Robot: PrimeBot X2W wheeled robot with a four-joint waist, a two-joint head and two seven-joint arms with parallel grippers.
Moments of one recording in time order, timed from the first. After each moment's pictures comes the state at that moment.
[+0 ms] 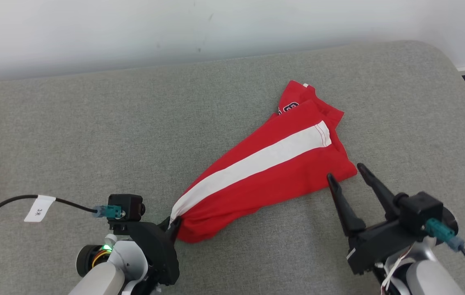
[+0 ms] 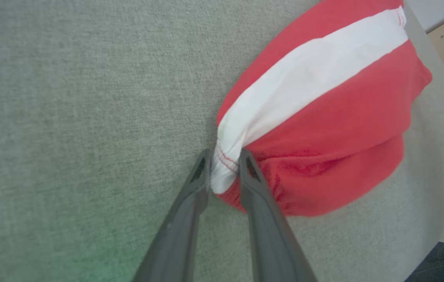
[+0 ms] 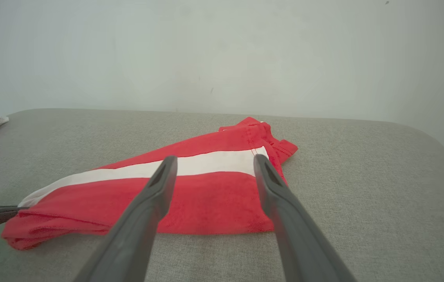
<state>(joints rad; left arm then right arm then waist) -0.43 0.32 -0.62 0.33 -0.87 0.11 0.30 -0.19 -0.22 0.22 0.09 0.26 0.13 -0.03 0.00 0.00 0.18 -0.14</state>
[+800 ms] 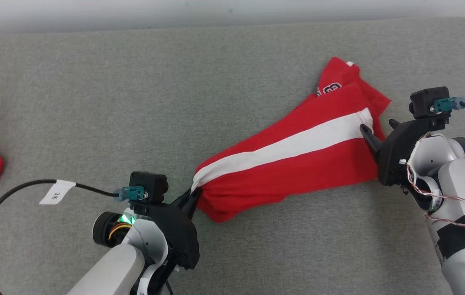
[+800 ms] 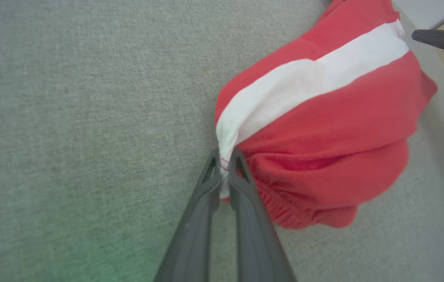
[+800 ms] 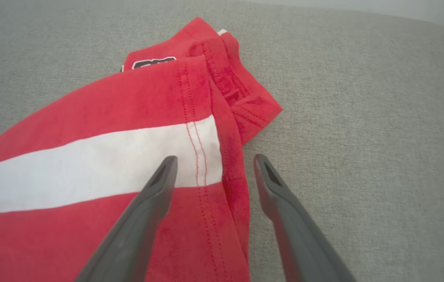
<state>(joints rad) -0.51 0.31 -0.67 0.25 -0.78 0.11 0.25 -0.66 -0.29 0.15 0.50 0.32 0.13 0.50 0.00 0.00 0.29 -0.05</state>
